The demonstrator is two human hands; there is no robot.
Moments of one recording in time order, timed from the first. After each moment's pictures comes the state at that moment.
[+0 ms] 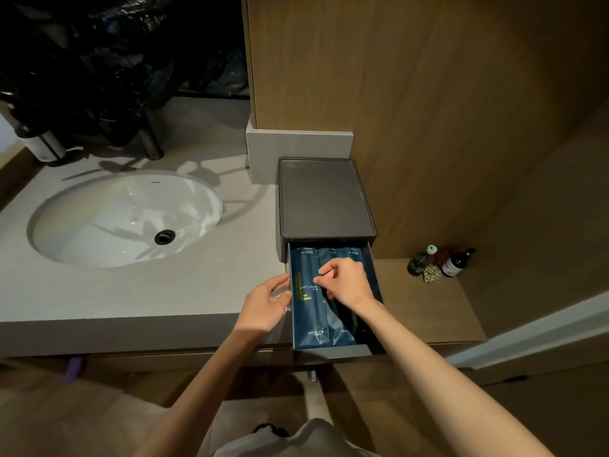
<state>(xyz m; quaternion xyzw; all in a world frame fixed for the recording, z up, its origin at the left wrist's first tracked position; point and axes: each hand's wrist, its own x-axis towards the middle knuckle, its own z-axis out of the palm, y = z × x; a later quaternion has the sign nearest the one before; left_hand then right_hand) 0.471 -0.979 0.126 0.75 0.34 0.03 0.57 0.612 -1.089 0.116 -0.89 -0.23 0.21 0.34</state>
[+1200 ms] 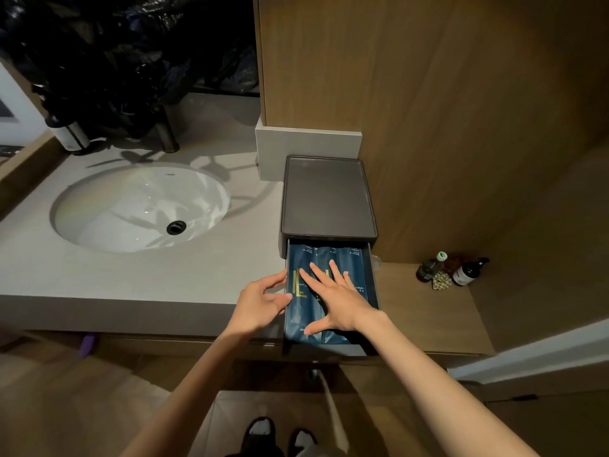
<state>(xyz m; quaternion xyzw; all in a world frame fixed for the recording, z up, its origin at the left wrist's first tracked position) 0.465 -0.988 0.126 0.73 0.33 0.06 0.59 0.607 -1.113 0.107 -0.81 -0.52 0.27 0.03</state>
